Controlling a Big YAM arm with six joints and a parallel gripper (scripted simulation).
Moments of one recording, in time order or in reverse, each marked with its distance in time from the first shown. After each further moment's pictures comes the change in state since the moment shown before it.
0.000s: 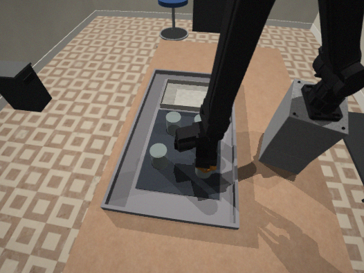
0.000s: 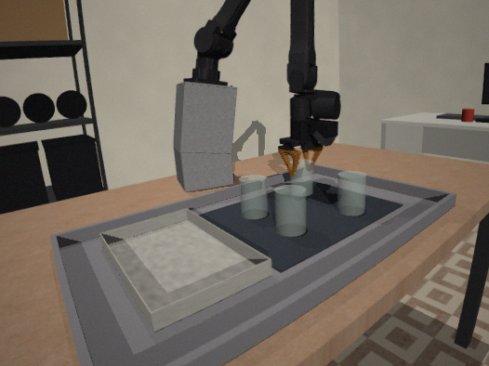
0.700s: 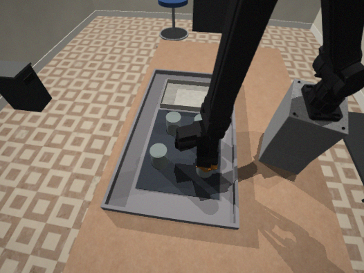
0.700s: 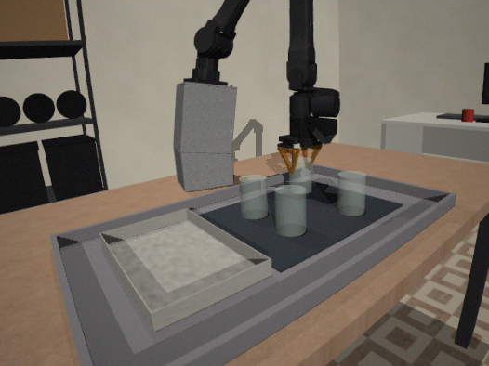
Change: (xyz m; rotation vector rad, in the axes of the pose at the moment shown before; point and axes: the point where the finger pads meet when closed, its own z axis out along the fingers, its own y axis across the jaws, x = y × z) arm 0.003 0.000 -0.006 0.003 0.008 0.001
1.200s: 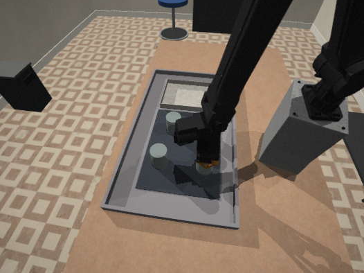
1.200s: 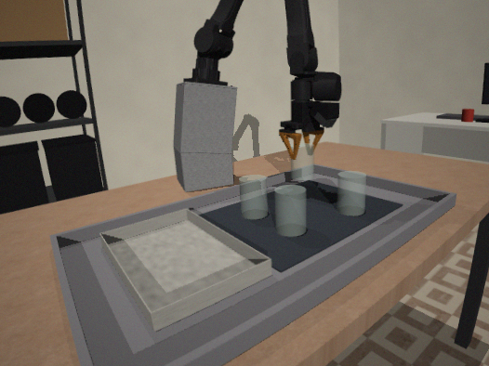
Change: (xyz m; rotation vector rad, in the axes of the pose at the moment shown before) arm -0.001 0.006 -0.038 -0.003 -0.009 -0.002
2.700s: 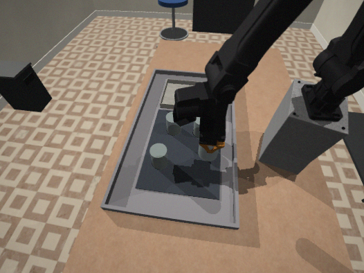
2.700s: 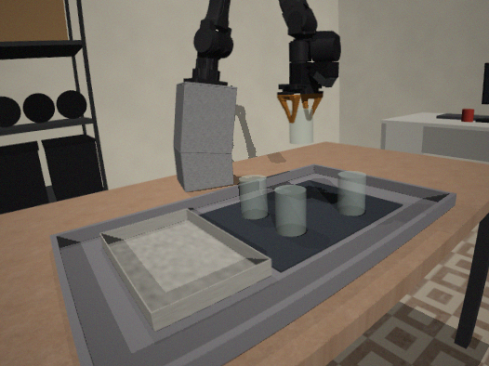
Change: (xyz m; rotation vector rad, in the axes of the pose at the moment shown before) arm 0.004 -0.001 -0.097 0.003 0.006 -0.008
